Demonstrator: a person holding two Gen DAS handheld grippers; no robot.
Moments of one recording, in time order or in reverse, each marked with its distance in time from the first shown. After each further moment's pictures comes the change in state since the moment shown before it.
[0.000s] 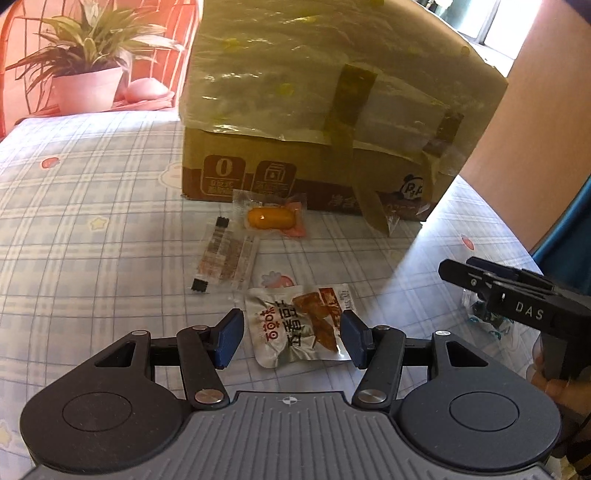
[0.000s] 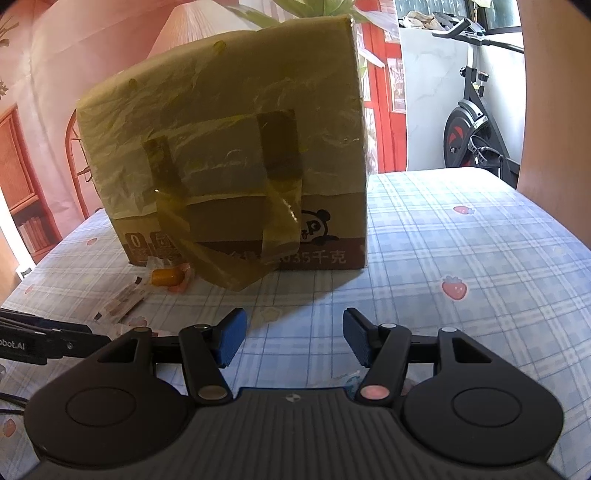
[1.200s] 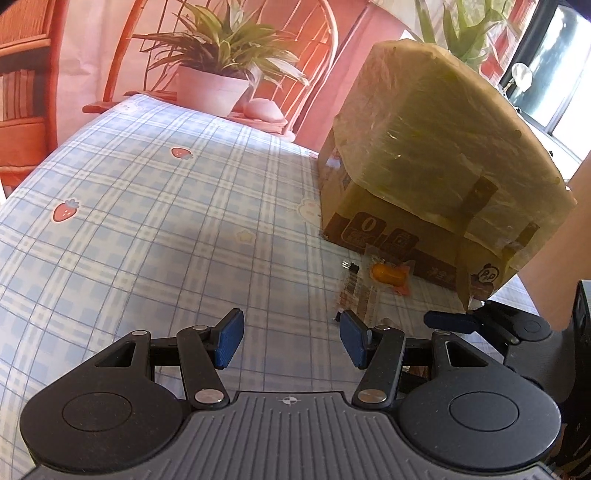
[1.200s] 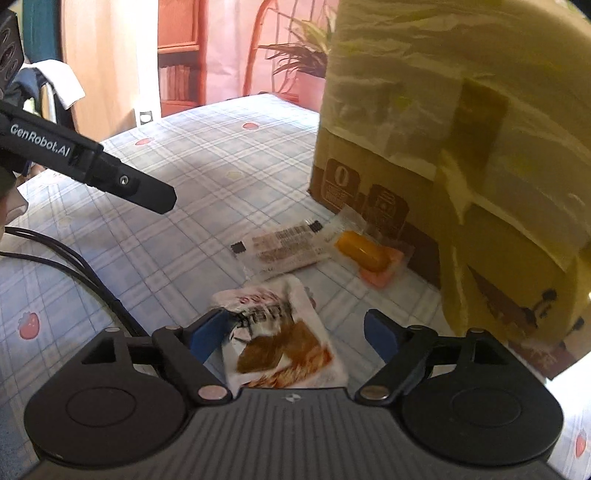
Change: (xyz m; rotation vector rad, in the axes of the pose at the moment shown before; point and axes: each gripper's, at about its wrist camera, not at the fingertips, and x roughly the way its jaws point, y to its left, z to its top) left arm -0.049 0.085 -0.007 -0.264 -0.121 0.108; right arm 0.074 0.127 0.002 -0.599 0.213 0.330
